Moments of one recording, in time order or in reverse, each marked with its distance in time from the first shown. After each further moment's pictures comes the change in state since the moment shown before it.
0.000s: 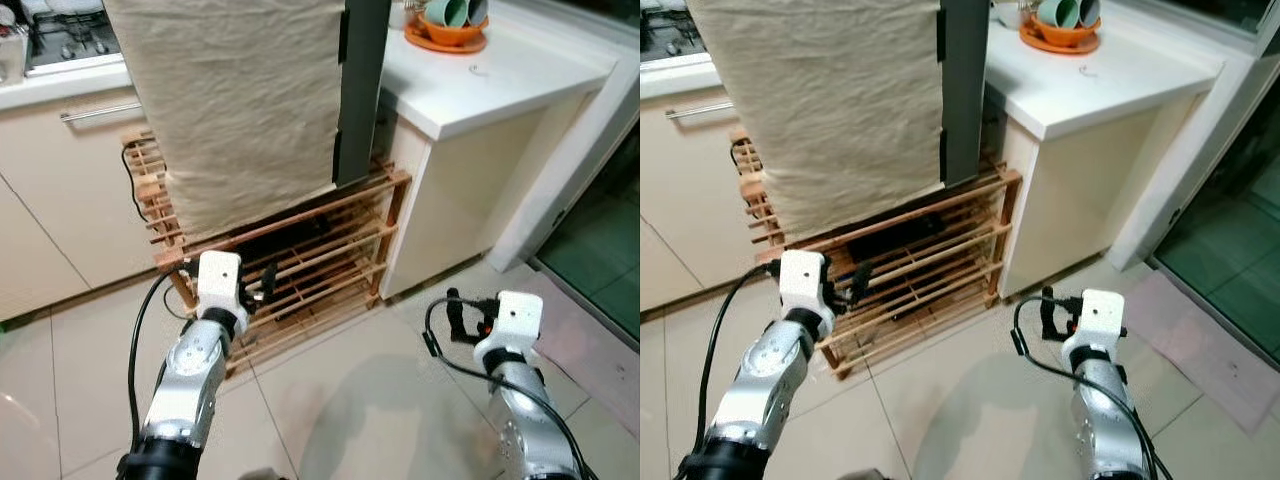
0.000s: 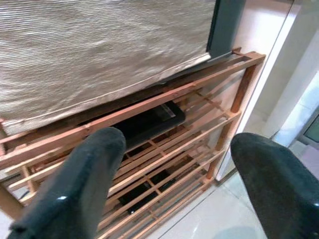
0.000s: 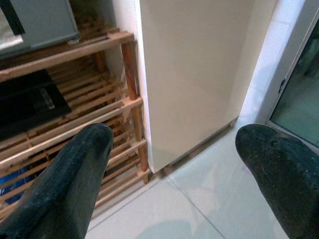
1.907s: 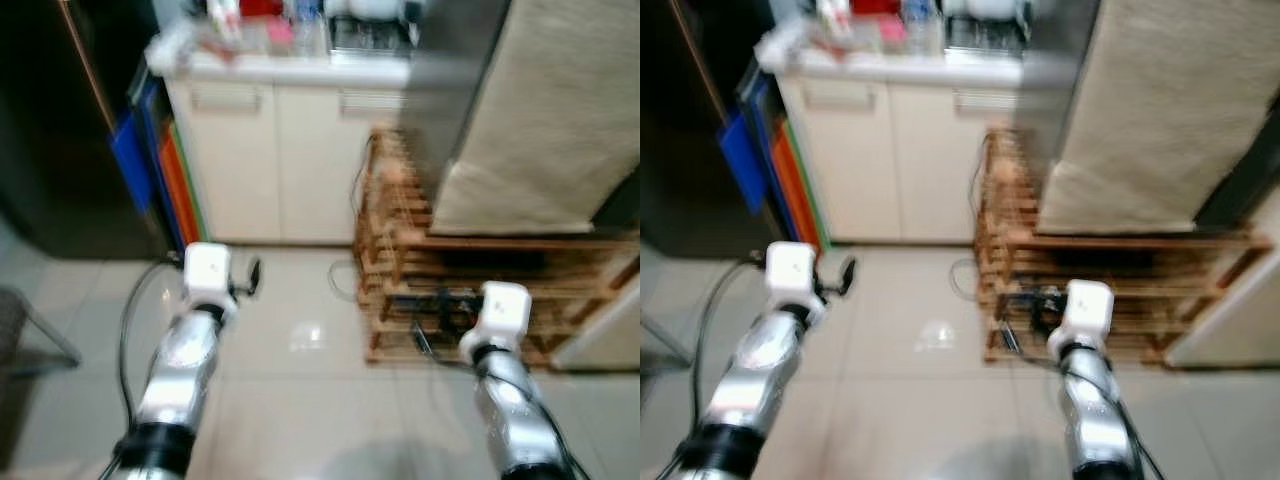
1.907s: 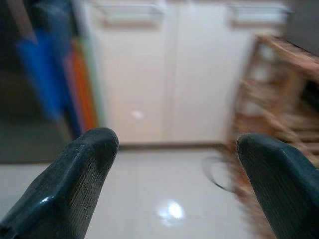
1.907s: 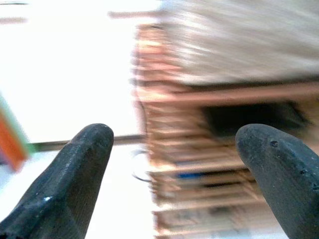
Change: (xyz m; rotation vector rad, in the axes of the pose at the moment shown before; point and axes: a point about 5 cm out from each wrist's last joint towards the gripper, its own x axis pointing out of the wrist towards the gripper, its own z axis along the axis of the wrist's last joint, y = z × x) left arm 0.004 0.023 0.004 0.060 -0.014 0.139; right arm 0.007 0.023 0.006 -0.034 -0.050 0.060
